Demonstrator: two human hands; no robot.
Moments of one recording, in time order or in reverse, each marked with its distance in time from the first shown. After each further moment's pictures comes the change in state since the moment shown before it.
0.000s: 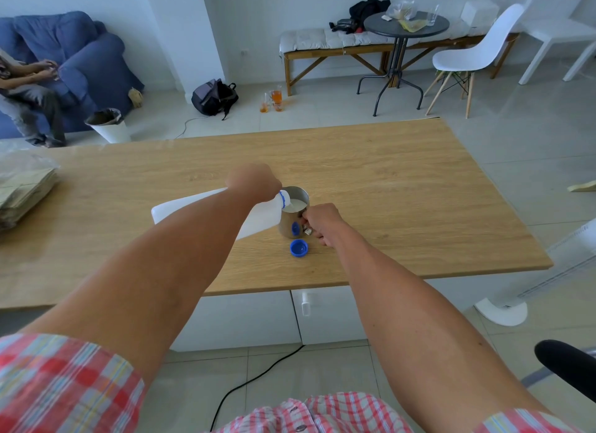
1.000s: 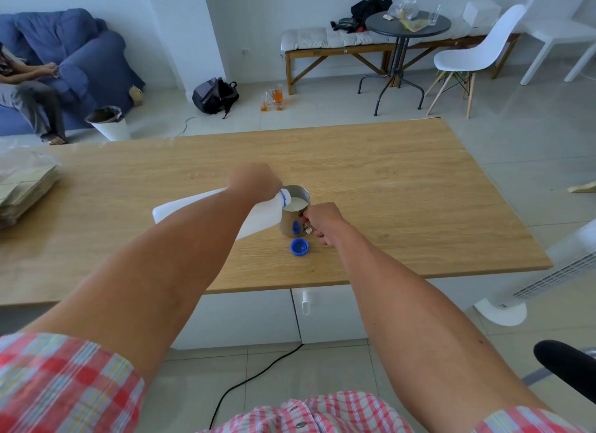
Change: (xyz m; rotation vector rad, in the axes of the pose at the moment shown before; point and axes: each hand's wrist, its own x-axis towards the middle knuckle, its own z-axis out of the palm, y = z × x) left_hand 0.004 -0.003 0.006 -0.003 0.006 -0.002; right_hand 0.002 0.000 0.002 -0.030 0.010 -0.007
